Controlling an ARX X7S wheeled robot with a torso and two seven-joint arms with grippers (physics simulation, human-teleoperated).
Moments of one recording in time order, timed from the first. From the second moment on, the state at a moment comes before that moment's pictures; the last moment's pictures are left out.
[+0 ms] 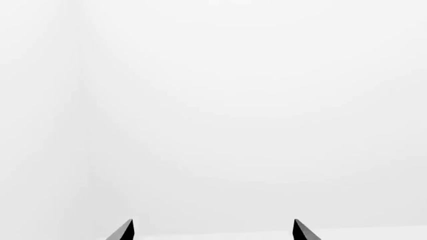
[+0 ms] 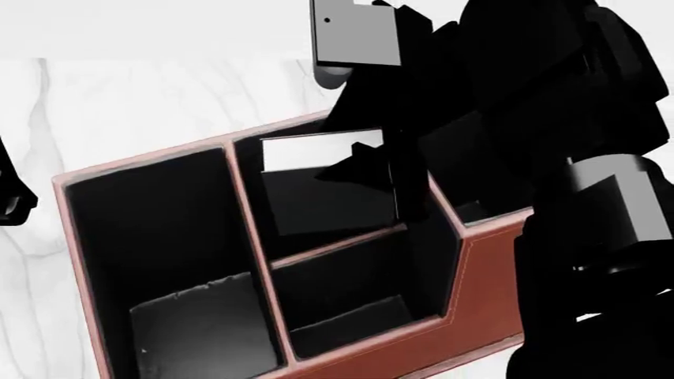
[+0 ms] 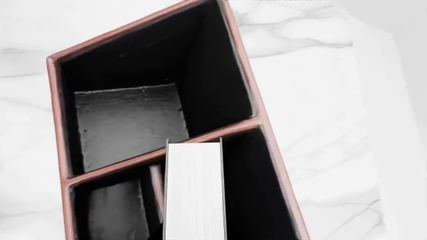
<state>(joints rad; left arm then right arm) -0.53 -0.50 0.07 0.74 -0.50 -0.72 -0.47 1.67 0.14 -0.84 1.31 0.01 -0.17 -1.44</state>
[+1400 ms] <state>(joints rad) -0.52 -0.51 0.07 0.74 -0.51 -0.71 -0.48 1.65 0.11 -0.90 1.31 0.00 -0.16 -1.34</state>
